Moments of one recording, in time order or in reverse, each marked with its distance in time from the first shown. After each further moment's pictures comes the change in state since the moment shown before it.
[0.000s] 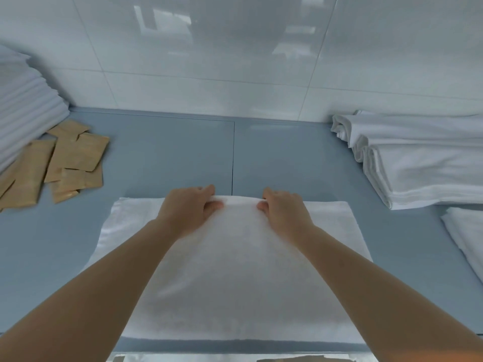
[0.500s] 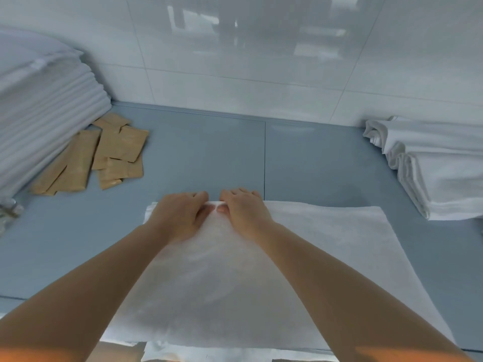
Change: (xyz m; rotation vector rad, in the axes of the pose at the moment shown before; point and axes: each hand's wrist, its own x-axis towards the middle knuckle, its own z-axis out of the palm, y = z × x) left_hand -0.061 -0.056 -0.024 0.018 0.015 -0.021; right_hand 0.028 -0.132 0.019 0.128 -0.046 -0.285
